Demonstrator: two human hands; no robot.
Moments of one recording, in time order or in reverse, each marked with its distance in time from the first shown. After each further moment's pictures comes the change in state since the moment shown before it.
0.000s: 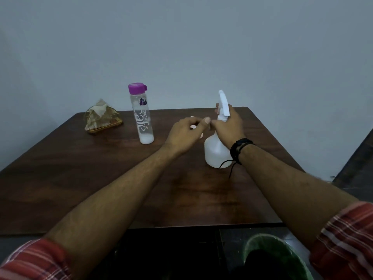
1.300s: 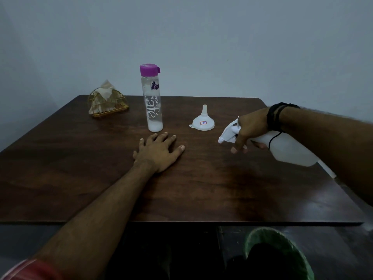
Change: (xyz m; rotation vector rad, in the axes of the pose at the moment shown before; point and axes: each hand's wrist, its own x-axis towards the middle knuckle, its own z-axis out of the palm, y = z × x) left_hand -0.041 -0.131 -0.037 0.694 -0.239 -0.340; right_hand 0.026 -0.047 -0.025 -1.099 -1.092 0.369
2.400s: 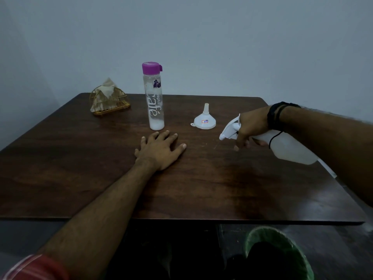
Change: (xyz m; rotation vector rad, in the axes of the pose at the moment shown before) left_hand 0.003 -0.001 0.001 -0.007 0.004 0.005; right_hand 0.006 0.001 -0.002 -0.027 0.069 -0.003
